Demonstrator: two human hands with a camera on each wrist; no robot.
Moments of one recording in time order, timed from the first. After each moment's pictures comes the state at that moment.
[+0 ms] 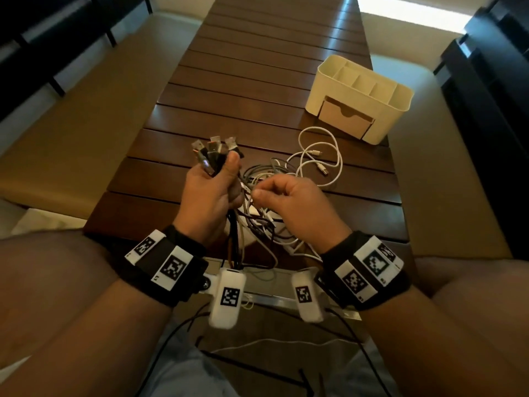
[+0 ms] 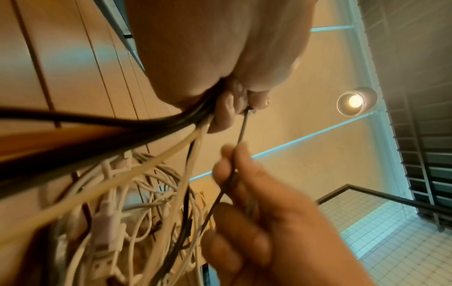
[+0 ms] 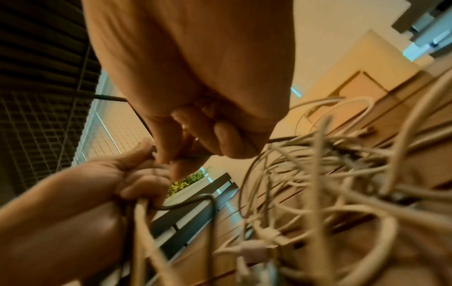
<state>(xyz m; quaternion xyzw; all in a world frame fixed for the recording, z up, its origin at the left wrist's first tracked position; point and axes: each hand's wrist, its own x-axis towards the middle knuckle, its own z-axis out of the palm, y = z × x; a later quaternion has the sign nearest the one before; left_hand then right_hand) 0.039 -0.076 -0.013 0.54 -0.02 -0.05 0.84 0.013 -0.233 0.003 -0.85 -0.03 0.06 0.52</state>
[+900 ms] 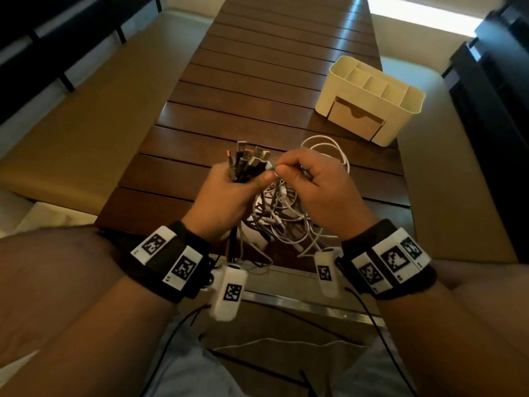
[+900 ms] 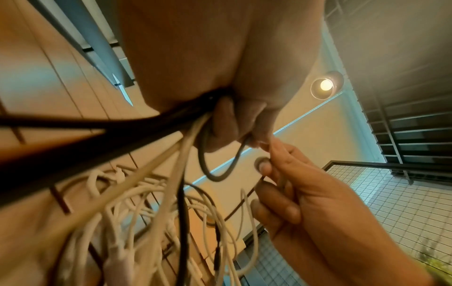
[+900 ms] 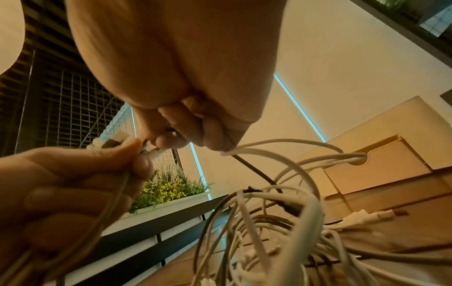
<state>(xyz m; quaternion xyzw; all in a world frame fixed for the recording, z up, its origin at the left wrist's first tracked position) 0.031 -0.067 0.000 0.69 -0.14 -0.10 0.70 0.027 -0.245 0.019 -0.87 -0.18 -0.10 0.44</state>
